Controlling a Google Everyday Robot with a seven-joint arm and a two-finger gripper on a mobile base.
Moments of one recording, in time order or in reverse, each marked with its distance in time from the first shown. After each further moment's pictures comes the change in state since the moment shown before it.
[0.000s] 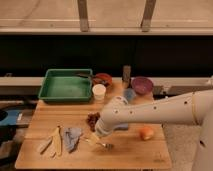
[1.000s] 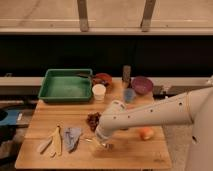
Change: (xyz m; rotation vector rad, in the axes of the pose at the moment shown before) arm 0.019 0.005 0.022 0.032 0.056 0.006
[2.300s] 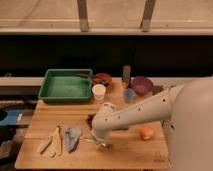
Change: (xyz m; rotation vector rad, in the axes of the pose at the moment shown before) arm 0.001 0.006 0.024 0.018 0.077 -0.001
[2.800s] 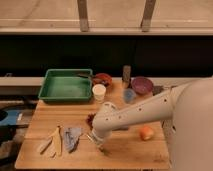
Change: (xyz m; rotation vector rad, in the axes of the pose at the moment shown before) arm -0.001 0.002 0.002 0.000 0.012 -0.001
